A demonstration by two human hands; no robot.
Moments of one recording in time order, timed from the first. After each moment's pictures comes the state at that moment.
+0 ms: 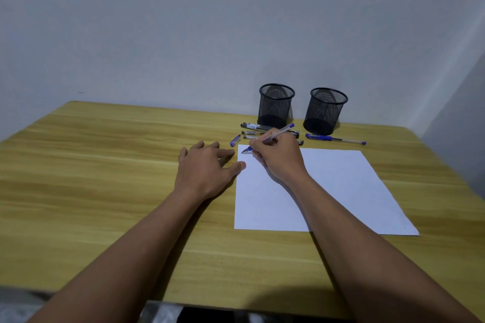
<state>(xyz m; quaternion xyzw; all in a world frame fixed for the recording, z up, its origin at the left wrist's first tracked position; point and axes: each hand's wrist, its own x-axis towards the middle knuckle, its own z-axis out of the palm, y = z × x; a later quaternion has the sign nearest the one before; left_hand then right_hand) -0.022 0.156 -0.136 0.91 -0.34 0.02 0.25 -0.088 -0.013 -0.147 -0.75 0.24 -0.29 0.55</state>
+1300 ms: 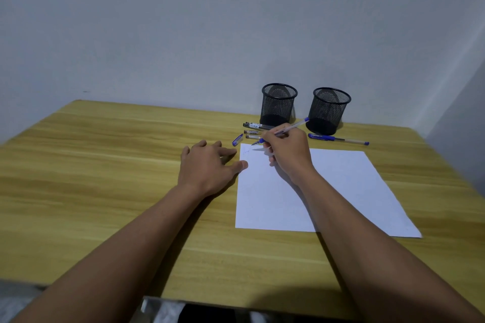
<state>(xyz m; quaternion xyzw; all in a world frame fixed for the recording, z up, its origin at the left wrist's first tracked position) -0.015 0.154 -0.140 0.91 -0.33 0.01 0.24 -0.099 -0.012 -0.125 -0.71 0.30 -0.31 0.56</state>
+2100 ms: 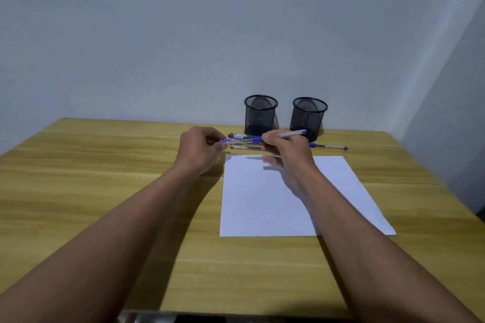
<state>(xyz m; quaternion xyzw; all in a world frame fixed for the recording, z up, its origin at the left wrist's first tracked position) 0.003 0.122 -0.100 0.82 -0.31 -0.01 0.48 -0.138 -0.025 -0.098 -0.58 0.26 -0.30 0.71</state>
